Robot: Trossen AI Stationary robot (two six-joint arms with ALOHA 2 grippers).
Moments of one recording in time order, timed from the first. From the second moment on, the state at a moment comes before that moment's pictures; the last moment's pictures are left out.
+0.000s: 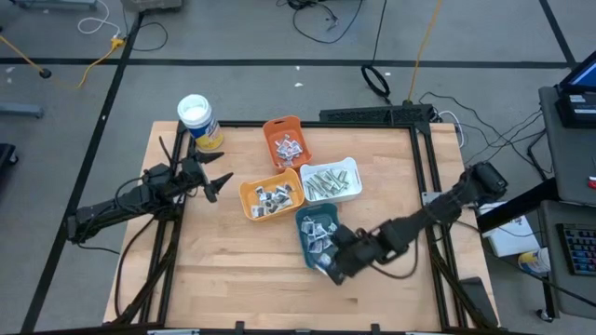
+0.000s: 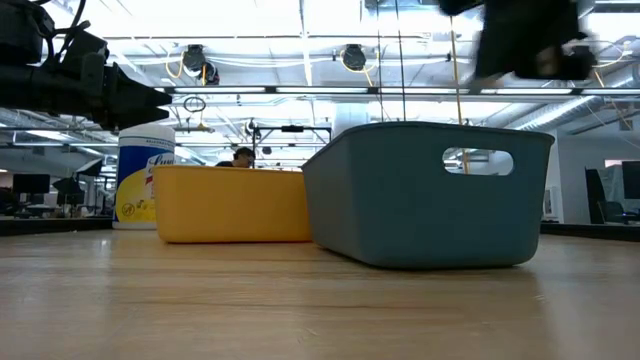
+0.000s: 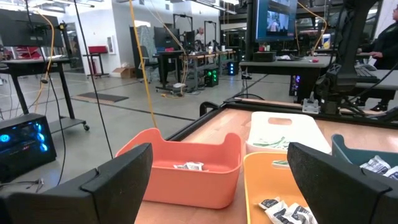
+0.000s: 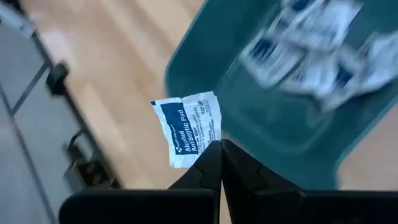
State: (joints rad) left arm 0.37 0.02 0.02 0.06 -0.09 0.04; right arm 0.52 1.63 1.20 -0.58 0.19 1.26
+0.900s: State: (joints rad) left arm 0.37 0.02 0.02 0.06 -0.09 0.04; right arm 0.23 1.72 1.13 -0.55 0.16 1.06
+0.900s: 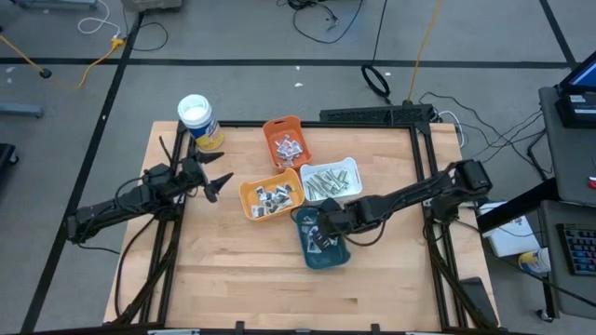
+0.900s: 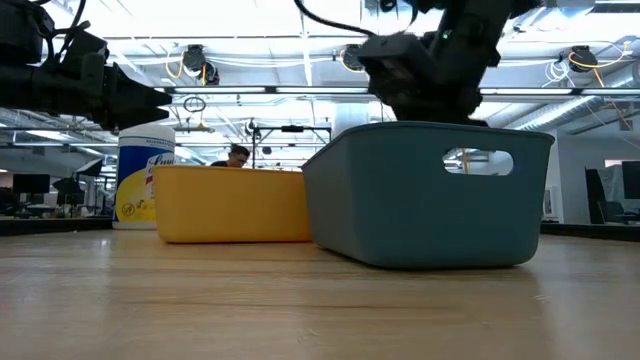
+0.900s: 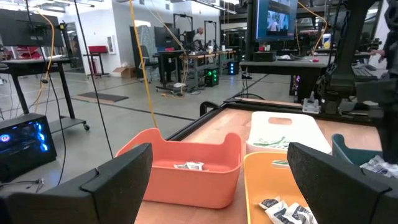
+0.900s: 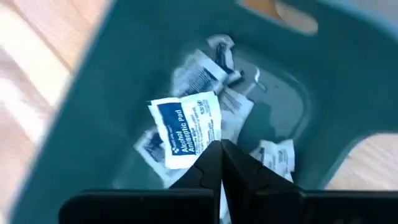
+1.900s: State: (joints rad) left arm 0.37 0.02 0.02 0.05 -0.09 0.04; right arm 0.04 1.22 0.75 -0.10 0.32 -0.02
